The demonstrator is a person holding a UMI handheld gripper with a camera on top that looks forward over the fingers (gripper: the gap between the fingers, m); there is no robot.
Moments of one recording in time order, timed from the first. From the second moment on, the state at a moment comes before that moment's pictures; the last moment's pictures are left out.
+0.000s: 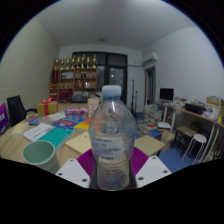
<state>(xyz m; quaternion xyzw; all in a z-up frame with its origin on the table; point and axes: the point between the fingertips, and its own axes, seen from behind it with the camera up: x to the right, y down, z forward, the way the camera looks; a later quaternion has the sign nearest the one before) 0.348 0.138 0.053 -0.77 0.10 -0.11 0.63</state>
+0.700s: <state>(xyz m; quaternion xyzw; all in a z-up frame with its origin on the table) 0.284 -0.017 0.086 -0.81 0.14 -0.12 0.56</state>
